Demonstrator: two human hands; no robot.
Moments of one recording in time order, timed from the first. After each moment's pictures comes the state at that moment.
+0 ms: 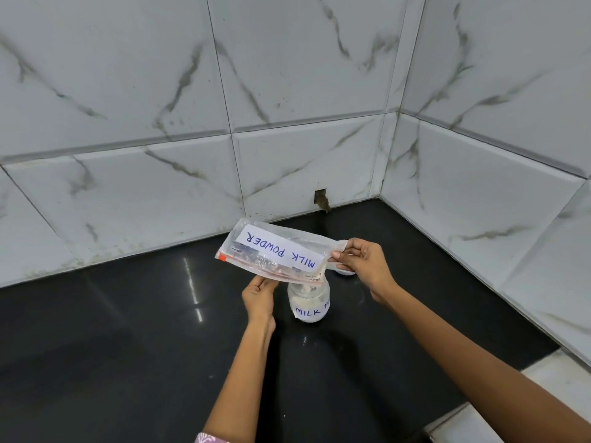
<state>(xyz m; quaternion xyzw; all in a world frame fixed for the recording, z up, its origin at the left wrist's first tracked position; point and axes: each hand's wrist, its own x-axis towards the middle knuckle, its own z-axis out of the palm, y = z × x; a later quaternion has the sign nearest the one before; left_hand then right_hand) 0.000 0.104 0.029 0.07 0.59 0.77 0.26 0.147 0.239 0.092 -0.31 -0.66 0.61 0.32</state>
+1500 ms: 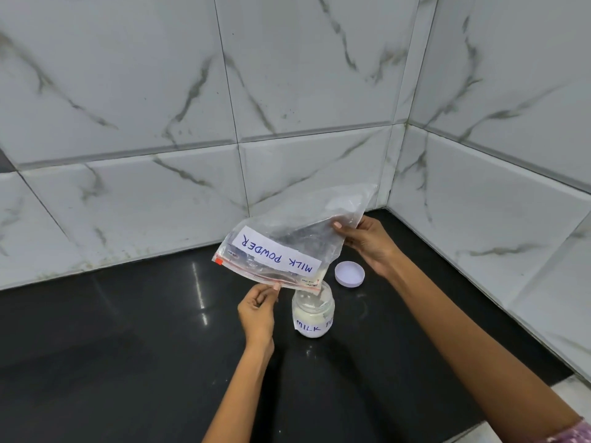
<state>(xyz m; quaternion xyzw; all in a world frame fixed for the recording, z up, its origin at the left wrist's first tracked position) 0.015 0.090 0.037 0.13 0.58 0.78 0.19 0.125 0.280 0.142 -0.19 -0.60 0.72 0.30</state>
